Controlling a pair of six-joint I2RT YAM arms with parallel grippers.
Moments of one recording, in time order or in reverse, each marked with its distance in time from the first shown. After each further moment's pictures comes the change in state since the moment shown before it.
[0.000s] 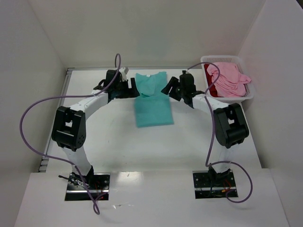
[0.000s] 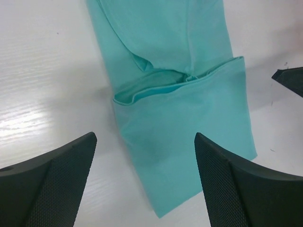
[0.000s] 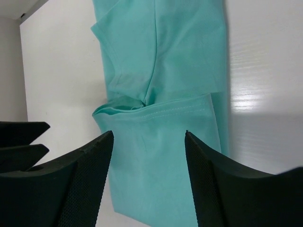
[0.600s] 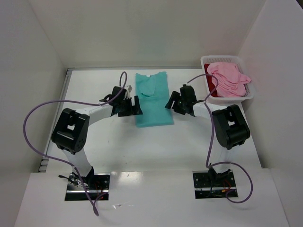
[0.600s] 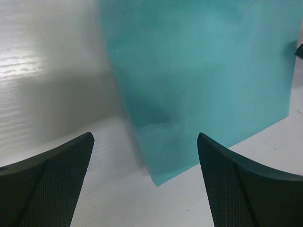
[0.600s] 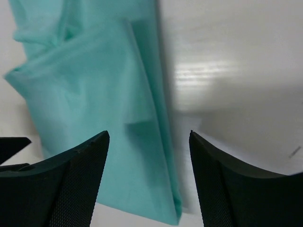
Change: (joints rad) left arm -0.071 -0.060 -0.291 0.071 0.006 -0.107; right arm 0.000 -0.048 -0.194 -0.012 0.036 -0.079
